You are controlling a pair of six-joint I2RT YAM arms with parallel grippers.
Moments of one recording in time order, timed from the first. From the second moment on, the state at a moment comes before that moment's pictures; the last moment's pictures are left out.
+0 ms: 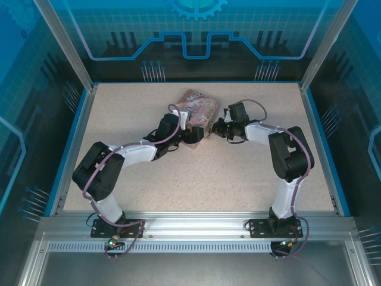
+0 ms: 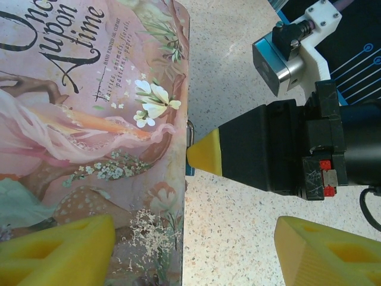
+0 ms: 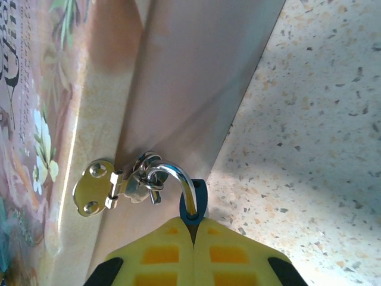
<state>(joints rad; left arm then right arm) -0.52 1.73 0.93 0.31 0.21 -0.48 0.31 1.92 1.17 -0.12 -0.39 0.70</state>
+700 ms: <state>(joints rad) -0.55 1.74 0.91 0.37 0.19 -0.48 0.30 1.92 1.20 -0.11 -0.29 0.85</state>
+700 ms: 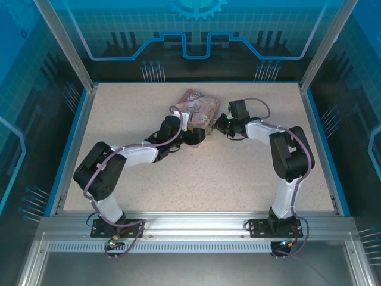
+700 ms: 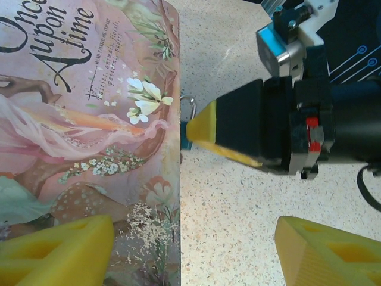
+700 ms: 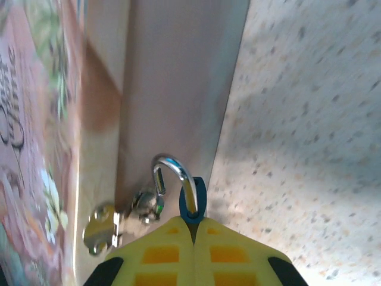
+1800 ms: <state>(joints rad) -0.31 1.25 0.84 0.14 0.32 -0.56 0.32 1.39 0.73 -0.46 -0.71 0.49</state>
